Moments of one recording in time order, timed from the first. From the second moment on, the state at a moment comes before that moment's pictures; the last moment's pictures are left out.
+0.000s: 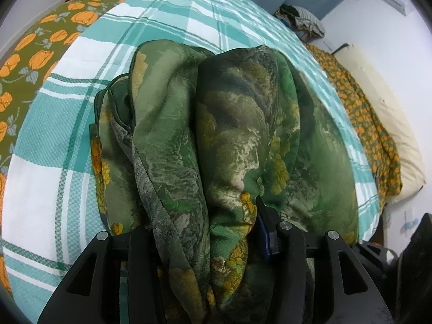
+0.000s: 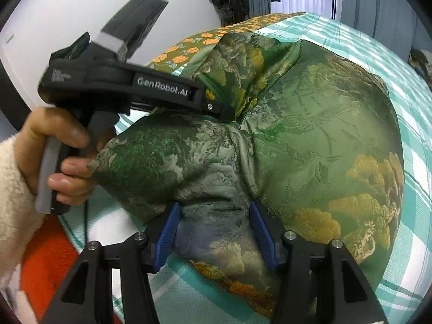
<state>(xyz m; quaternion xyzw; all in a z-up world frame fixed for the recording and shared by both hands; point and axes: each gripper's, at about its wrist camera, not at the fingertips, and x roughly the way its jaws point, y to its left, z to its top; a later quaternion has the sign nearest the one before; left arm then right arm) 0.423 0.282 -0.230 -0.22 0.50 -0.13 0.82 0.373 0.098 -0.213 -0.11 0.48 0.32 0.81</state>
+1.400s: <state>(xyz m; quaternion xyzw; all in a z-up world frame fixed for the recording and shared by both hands) 0.449 0.299 -0.258 -0.27 0.55 -0.14 0.78 0.375 0.110 -0.193 -0.12 0.45 0.30 0.84</state>
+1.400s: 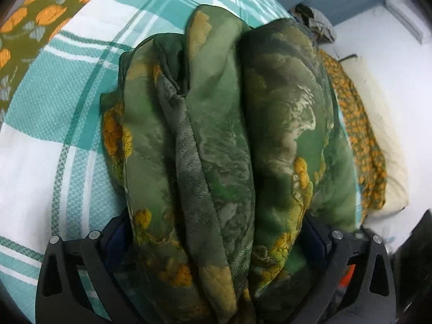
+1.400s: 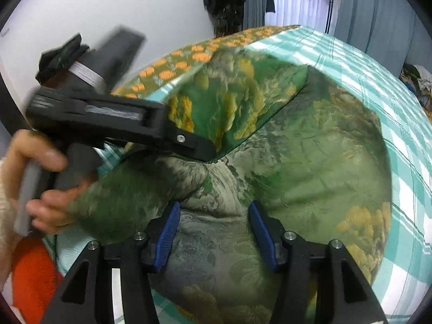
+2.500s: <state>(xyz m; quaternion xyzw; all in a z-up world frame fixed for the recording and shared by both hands) 0.427 0.289 -0.172 -0.26 0.46 -0.12 0.84 0.430 -0.032 -0.160 0.11 0.41 0.35 0.84</state>
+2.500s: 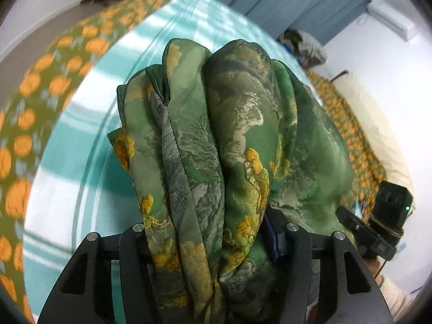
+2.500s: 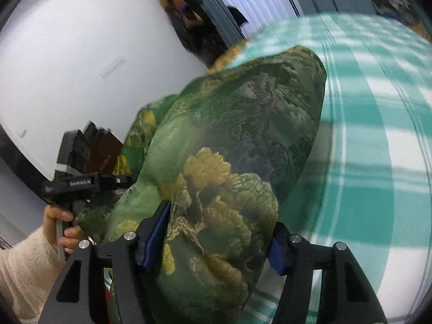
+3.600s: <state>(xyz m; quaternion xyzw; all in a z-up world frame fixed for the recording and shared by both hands) 0.388 0.186 -0.108 -0.04 0.32 0.07 0.94 0.441 -0.080 -0.095 -0.05 0.35 0.07 0.93</state>
